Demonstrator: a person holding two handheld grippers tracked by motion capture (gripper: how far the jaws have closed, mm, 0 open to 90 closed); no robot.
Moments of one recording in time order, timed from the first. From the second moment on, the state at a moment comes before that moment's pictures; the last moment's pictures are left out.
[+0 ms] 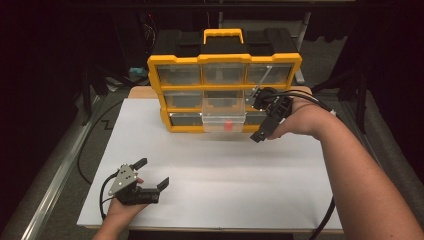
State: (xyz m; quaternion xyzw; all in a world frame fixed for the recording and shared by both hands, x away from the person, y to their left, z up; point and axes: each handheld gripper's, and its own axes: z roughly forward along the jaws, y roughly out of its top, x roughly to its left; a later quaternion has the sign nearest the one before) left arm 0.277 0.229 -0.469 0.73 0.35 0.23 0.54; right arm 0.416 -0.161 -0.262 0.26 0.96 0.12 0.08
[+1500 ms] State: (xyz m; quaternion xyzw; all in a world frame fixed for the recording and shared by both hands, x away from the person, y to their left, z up) left arm 0.277 0.231 -0.468 0.73 0.35 0.23 0.54; right arm 0.394 -0.201 -0.399 0.31 0.95 0.06 0.05
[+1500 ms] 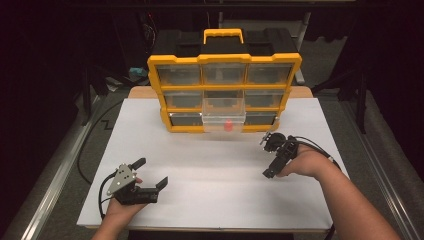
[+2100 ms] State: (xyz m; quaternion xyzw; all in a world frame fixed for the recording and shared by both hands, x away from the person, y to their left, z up) left arm 0.278 0.233 -0.467 0.72 0.36 0.22 0.55; right arm 0.369 -0.206 -0.436 0.33 0.91 0.23 0.10
